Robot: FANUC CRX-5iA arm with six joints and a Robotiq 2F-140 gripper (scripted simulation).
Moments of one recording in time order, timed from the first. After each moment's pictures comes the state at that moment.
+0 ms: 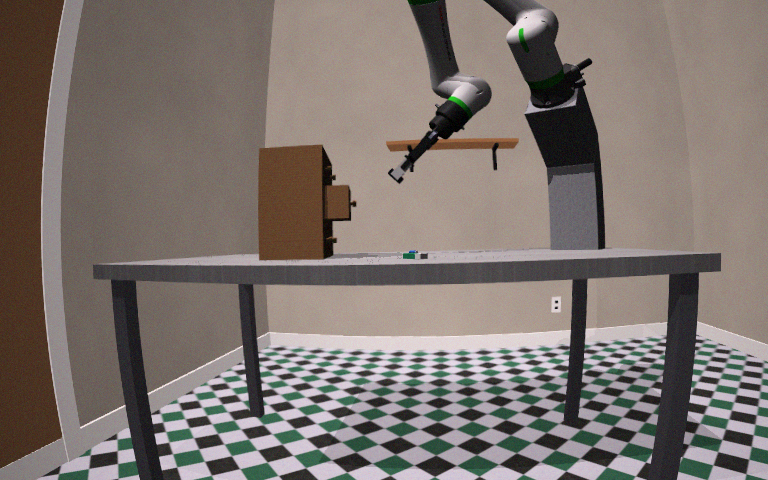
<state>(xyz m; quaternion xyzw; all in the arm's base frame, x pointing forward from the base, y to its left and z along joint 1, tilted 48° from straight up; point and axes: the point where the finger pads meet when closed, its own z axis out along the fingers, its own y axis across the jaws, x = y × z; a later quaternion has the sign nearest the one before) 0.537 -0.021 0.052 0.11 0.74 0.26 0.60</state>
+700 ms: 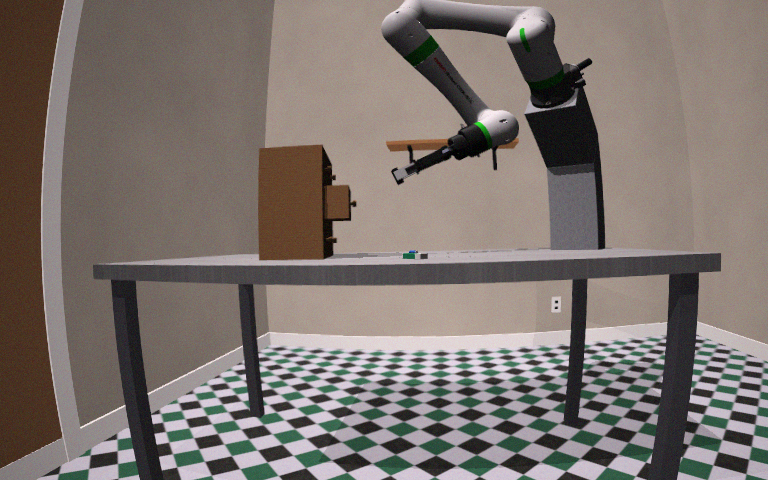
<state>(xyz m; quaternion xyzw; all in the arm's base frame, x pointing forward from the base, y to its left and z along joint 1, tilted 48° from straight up) 0.532 -0.012 0.042 0.15 0.62 0.25 0.73</state>
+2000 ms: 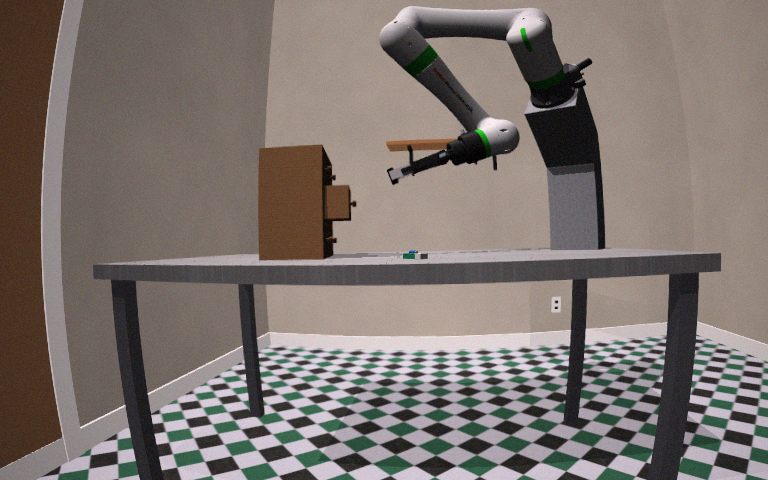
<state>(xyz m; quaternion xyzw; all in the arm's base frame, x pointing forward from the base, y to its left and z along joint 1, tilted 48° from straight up) 0.544 -0.013 0.049 0.16 0.59 0.24 0.76</state>
